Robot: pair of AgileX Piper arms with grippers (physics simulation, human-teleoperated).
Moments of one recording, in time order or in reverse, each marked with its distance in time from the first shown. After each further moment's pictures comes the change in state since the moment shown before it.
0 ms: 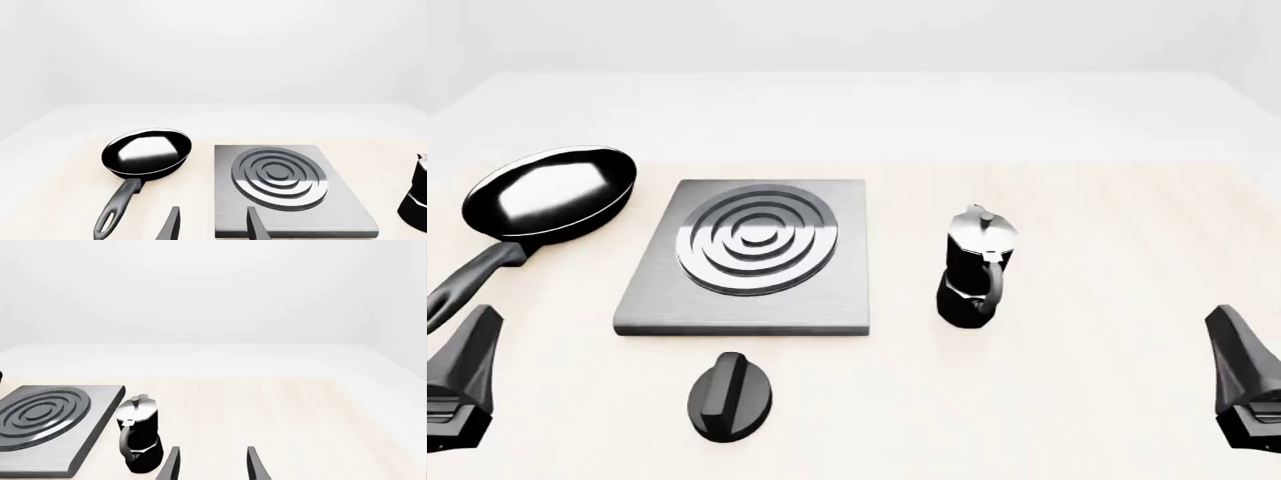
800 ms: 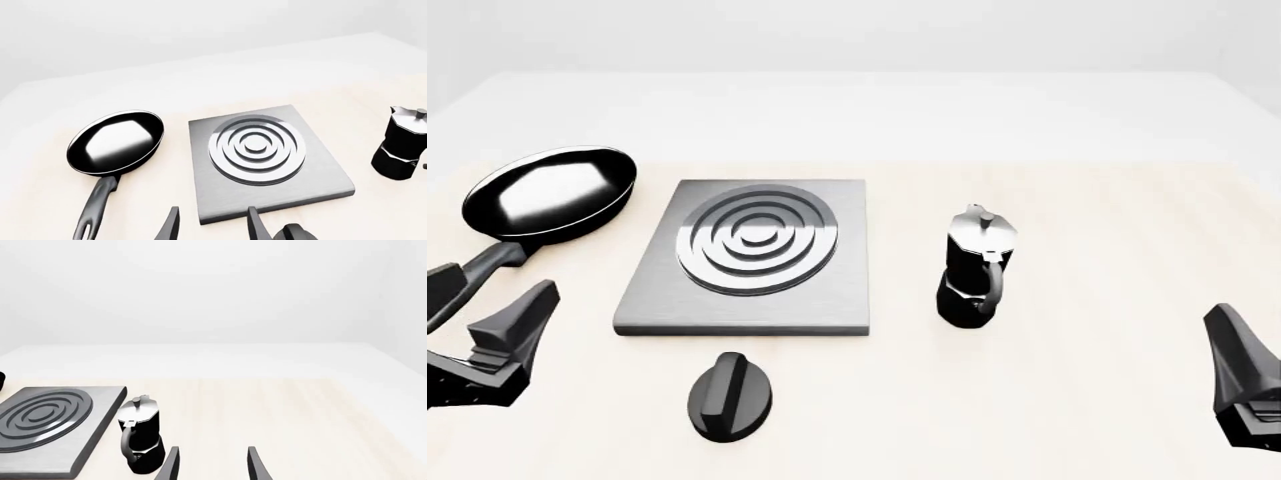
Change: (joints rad) left arm -0.142 0.341 -0.176 0.055 0.089; right arm 0.003 0.008 -0.001 -0.007 0.011
